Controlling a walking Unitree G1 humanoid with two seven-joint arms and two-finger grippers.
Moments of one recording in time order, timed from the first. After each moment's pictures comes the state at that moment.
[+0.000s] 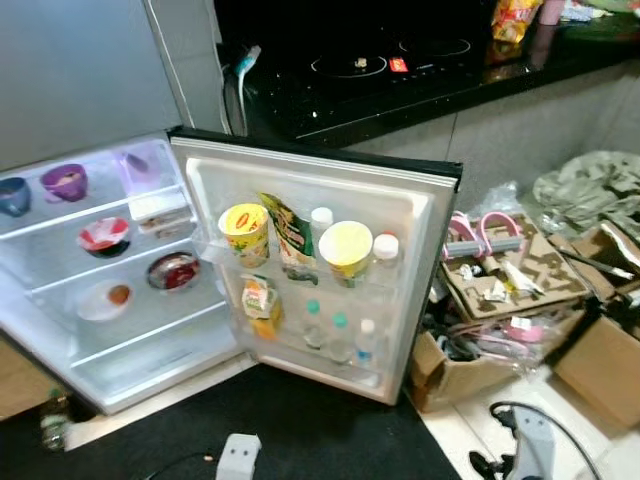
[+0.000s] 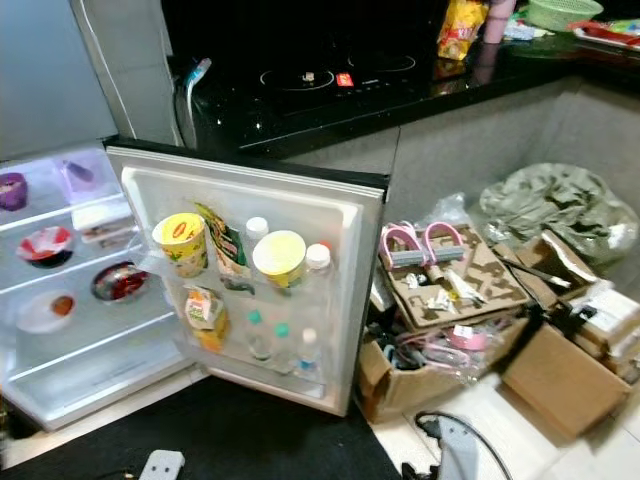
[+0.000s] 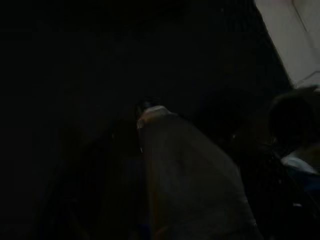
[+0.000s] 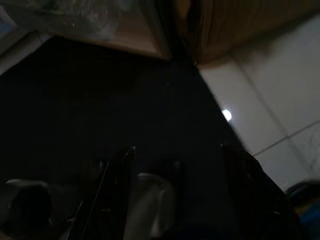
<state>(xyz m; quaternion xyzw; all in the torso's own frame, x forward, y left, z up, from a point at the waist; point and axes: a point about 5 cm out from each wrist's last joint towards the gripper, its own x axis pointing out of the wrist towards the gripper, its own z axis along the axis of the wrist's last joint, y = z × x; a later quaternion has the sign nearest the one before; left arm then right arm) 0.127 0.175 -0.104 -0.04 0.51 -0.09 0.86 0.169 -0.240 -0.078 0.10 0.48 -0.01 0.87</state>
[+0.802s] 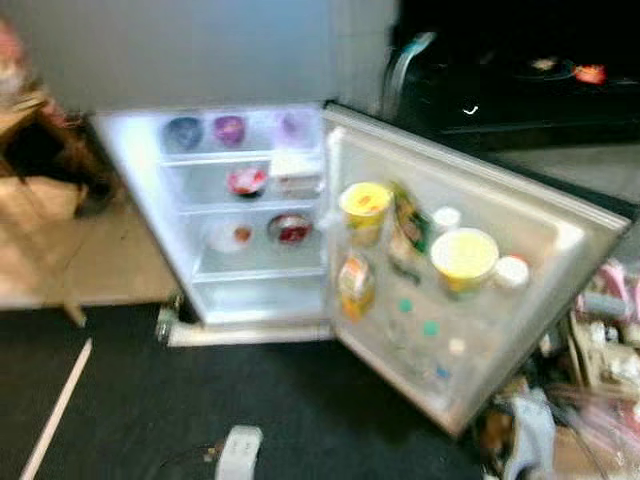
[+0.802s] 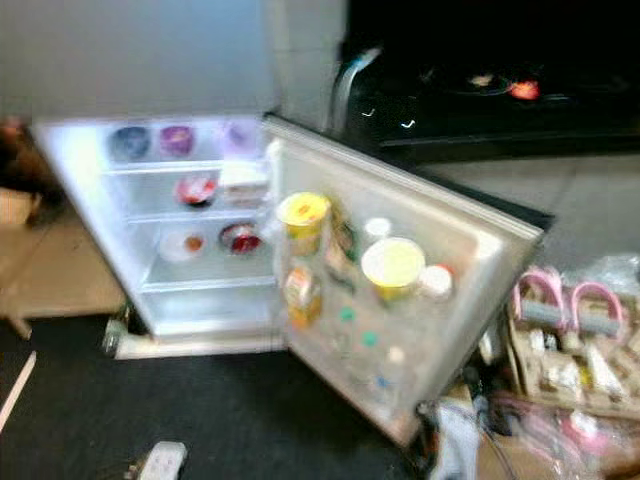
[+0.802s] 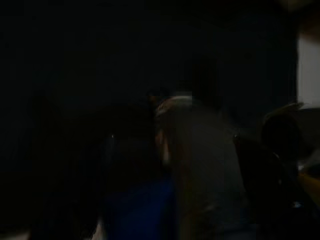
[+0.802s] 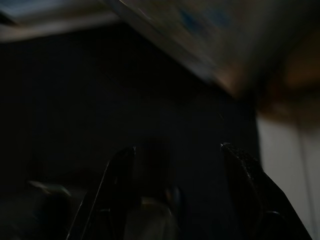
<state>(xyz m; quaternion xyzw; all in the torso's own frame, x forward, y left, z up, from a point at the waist) 0.128 0.174 -0.104 -0.05 0.51 -0.09 0.85 0.187 -0.230 -0.072 0.10 0.45 0.02 0.89</state>
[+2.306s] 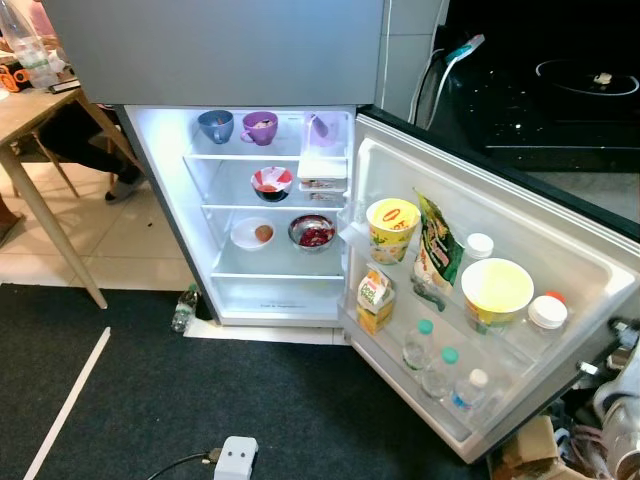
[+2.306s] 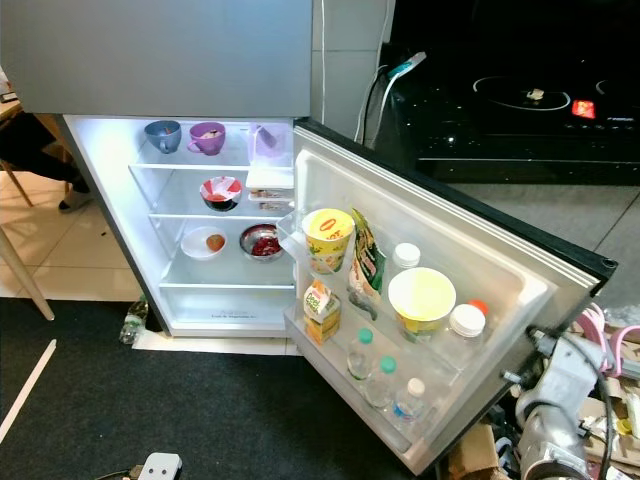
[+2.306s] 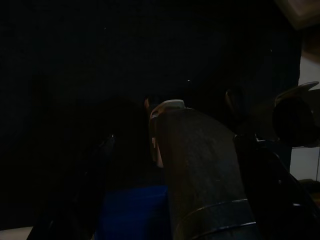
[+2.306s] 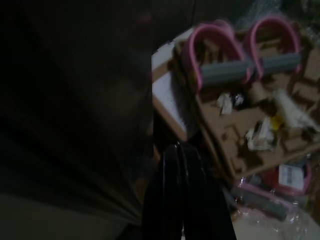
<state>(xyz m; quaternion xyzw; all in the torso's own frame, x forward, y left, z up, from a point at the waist) 0.127 0.175 -0.104 -0.05 0.51 -0.09 0.85 0.249 -0.349 0.023 0.08 0.25 -0.31 0.91</state>
